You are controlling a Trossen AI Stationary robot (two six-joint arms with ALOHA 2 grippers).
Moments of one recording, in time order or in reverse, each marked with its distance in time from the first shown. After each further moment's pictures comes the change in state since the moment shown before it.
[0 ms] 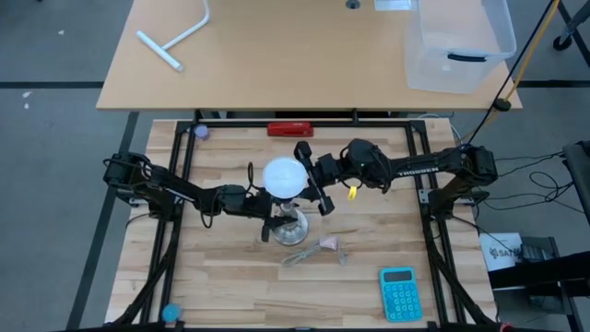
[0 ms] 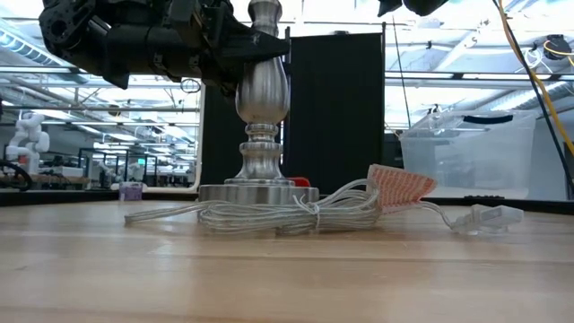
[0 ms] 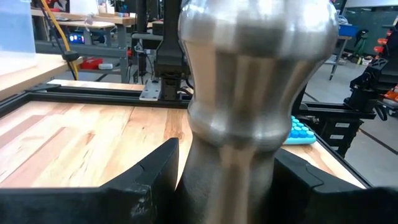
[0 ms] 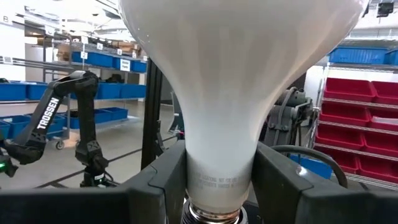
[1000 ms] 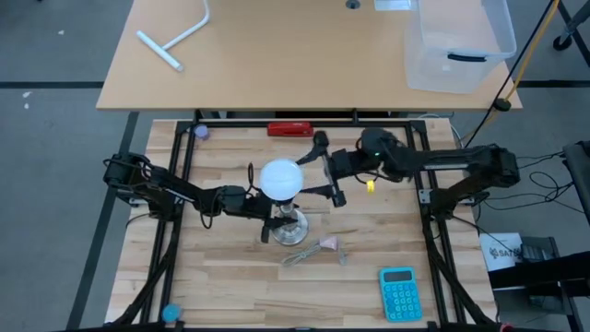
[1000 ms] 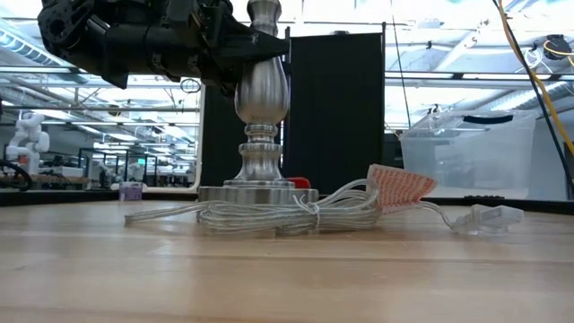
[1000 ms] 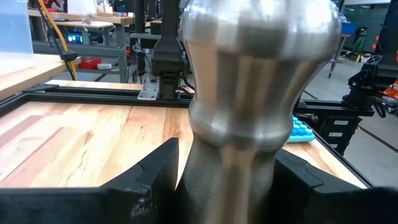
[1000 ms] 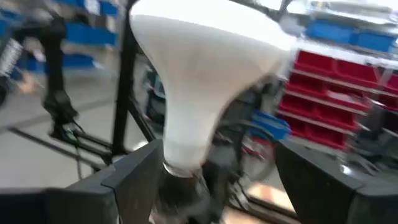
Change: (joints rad) left arm 0.000 0.000 0.000 -0.002 0.000 0.004; right arm -0.025 -0.187 0.016 -0.440 0.075 -0.229
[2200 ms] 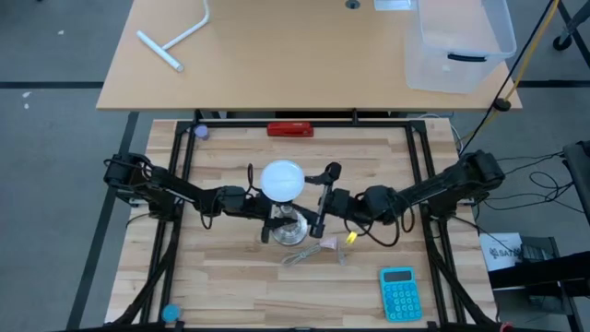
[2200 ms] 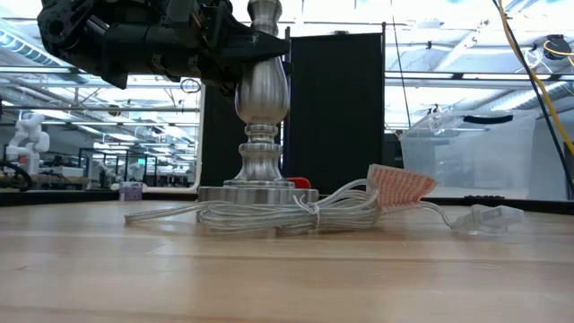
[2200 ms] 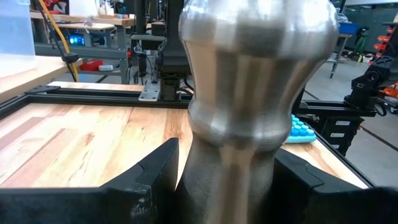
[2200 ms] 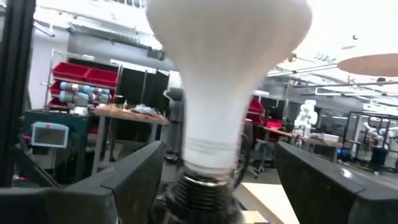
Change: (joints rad) left arm 0.001 0.000 -0.001 0.011 -0.012 0.008; right arm 0.365 0.174 -0.175 0.632 0.868 -0.125
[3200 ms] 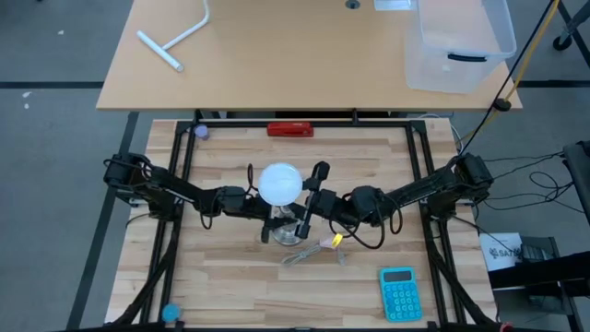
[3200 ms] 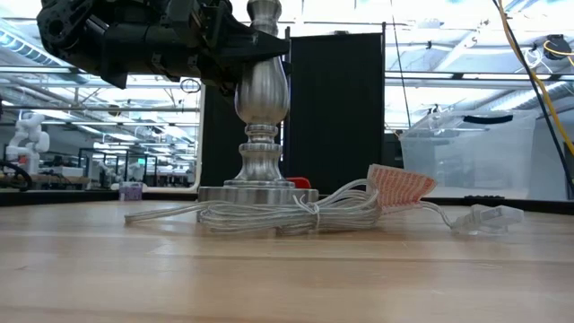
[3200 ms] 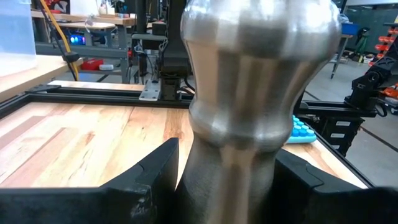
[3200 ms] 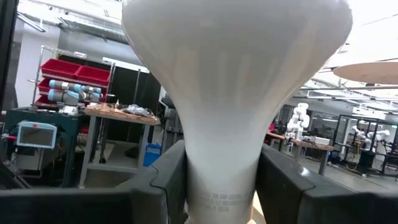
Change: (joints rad) left arm 0.000 0.000 0.000 -0.002 -0.005 -0.008; right arm 0.001 0.107 0.175 -0.057 0.011 -0.040
